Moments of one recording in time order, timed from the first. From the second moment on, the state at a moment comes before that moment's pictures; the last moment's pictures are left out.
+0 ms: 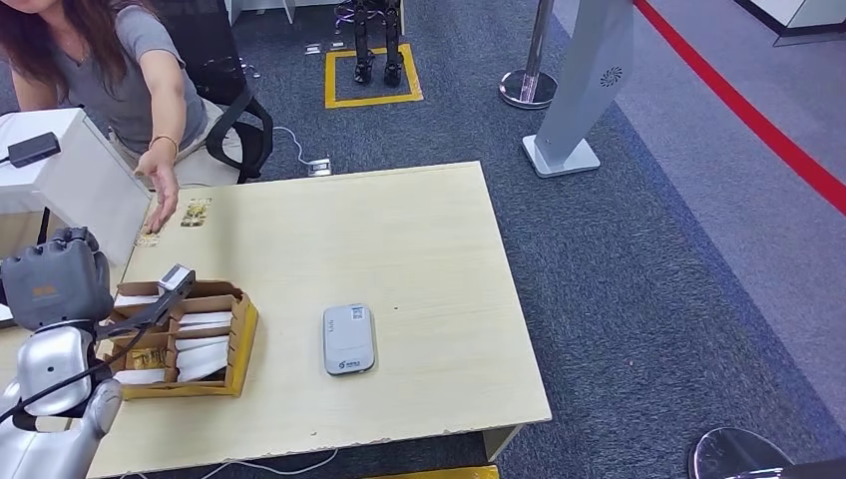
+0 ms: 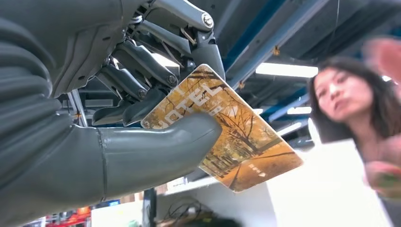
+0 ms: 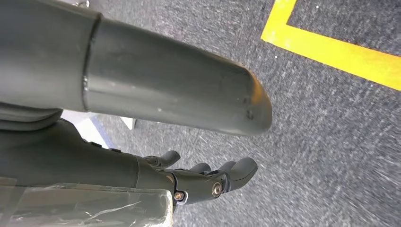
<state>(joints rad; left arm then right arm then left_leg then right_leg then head) -0.28 0.37 -0.19 -1.50 -1.57 0.14 0.50 -0.10 0.07 -0.82 -0.22 1.57 -0.06 0.04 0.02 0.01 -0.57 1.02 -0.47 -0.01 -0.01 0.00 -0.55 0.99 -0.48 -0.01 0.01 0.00</state>
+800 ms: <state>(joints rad) -0.39 0.36 -0.37 -1.31 -1.57 0.26 0.50 -0.10 0.07 -0.79 -0.22 1.57 -0.04 0.02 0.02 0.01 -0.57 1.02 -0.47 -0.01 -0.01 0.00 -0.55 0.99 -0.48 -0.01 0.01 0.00</state>
